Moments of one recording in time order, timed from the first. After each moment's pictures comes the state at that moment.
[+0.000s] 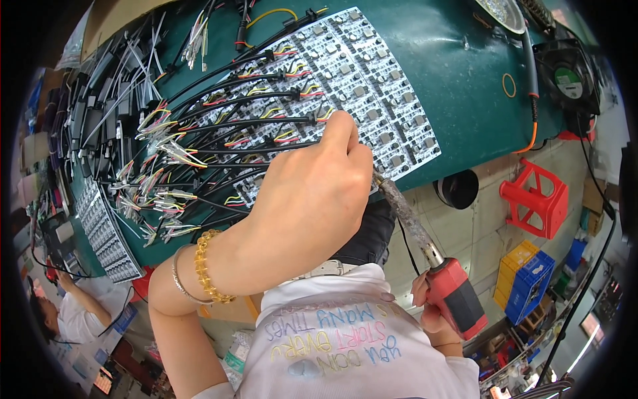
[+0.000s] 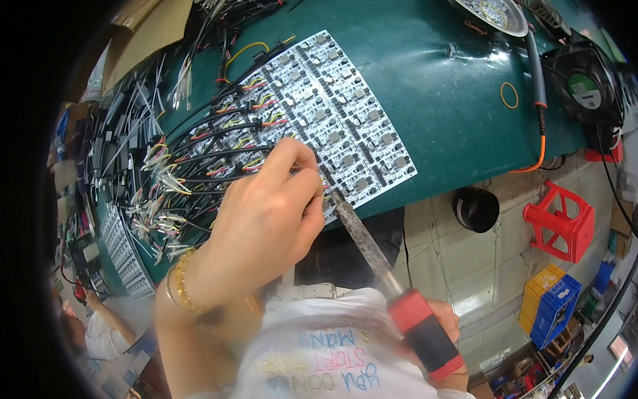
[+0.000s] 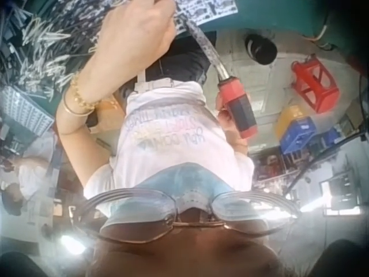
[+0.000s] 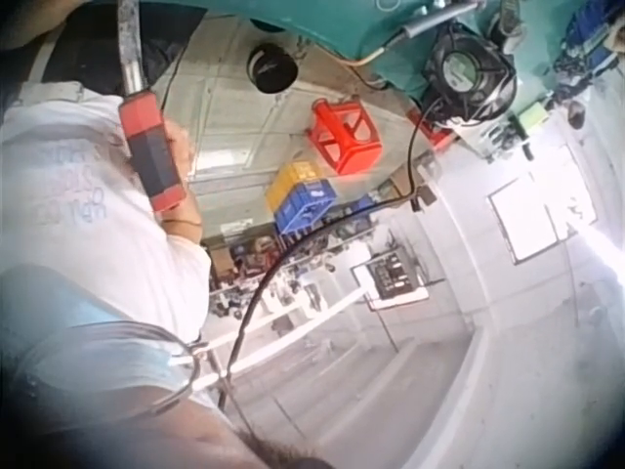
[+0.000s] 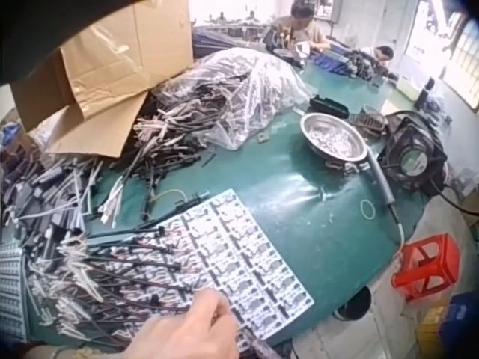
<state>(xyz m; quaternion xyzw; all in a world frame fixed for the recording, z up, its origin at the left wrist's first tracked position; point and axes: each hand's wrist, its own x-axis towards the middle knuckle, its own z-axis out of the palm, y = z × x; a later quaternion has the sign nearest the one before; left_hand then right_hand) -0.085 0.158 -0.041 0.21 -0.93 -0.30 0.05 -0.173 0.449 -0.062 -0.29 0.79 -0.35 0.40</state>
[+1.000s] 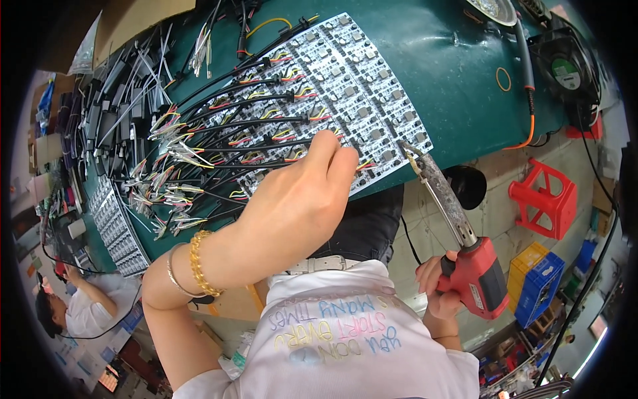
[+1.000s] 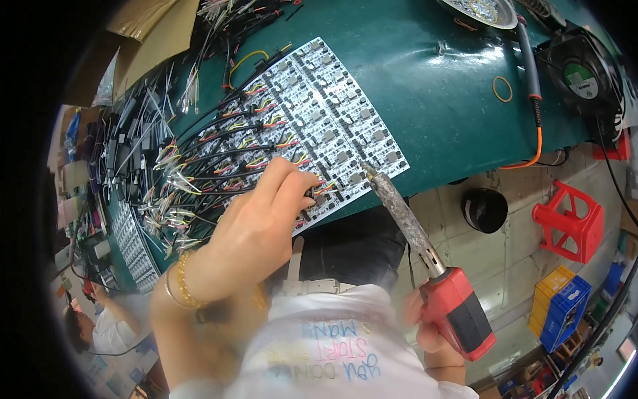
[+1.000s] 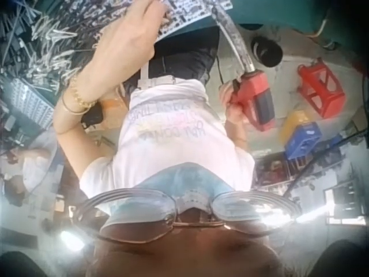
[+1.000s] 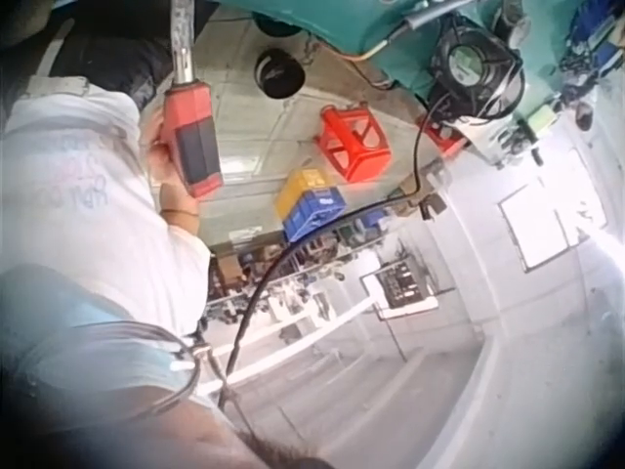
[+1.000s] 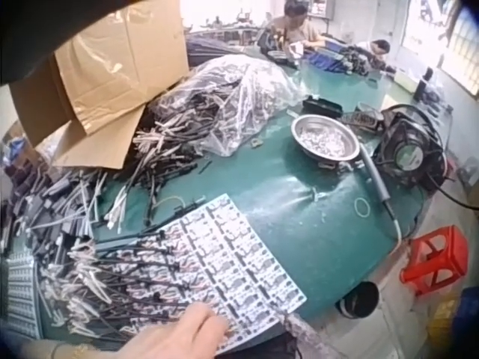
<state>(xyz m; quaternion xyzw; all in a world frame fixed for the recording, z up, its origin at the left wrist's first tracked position) -0.070 0.163 -0.034 0.16 -0.94 -0.31 0.00 -0.169 0.430 -0.086 -0.23 0.63 -0.65 0.35</state>
